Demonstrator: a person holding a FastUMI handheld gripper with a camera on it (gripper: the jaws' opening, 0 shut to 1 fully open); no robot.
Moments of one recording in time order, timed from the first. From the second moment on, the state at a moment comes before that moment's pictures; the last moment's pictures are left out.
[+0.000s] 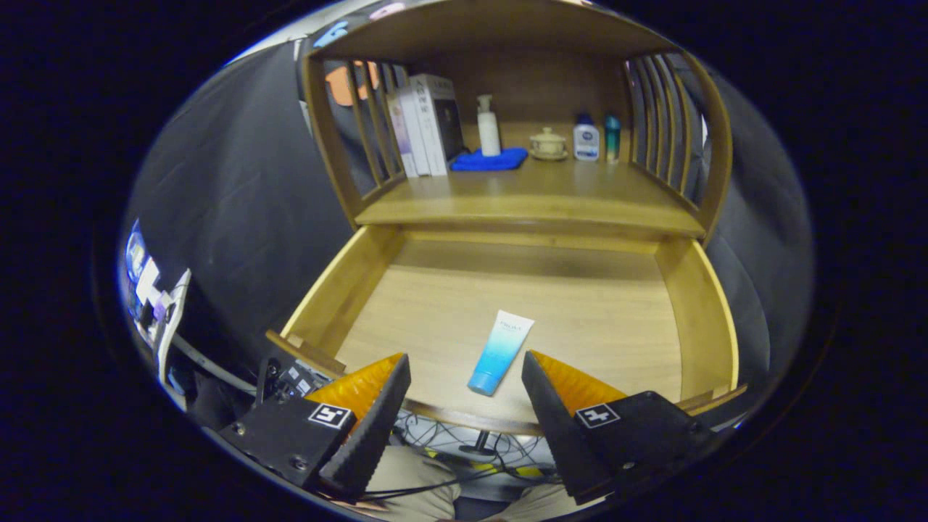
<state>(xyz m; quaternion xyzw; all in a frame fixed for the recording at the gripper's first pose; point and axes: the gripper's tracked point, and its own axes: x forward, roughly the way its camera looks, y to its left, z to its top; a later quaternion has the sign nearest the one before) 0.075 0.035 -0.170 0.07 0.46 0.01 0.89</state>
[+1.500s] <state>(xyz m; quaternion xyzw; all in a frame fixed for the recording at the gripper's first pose) 0.114 0.006 -0.258 0.06 0.66 -0.12 0.74</state>
